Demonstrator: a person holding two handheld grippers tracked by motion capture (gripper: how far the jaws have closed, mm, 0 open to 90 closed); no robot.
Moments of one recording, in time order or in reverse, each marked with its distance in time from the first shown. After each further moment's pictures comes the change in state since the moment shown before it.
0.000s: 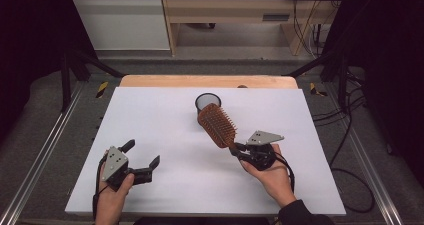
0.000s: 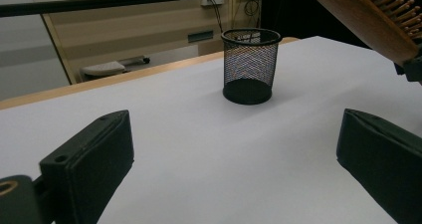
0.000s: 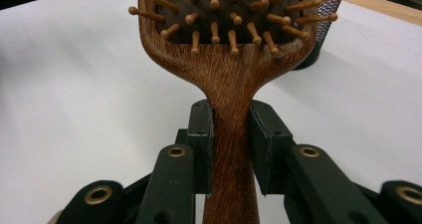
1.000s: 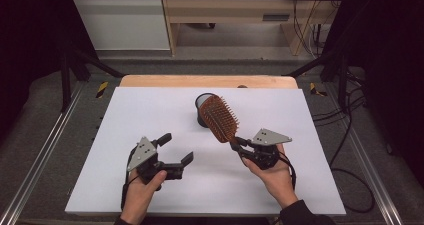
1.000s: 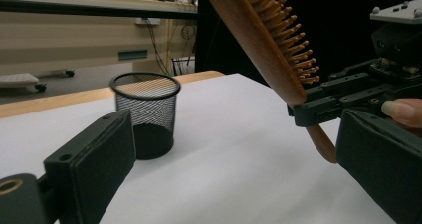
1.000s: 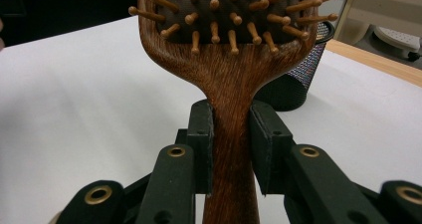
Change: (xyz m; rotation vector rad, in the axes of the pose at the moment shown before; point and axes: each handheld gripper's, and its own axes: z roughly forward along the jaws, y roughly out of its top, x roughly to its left) left arm -0.062 0.047 0.051 -0.077 -0.244 -0.104; right arm 0.003 0.011 -0.016 -0.135 -0.012 -0.037
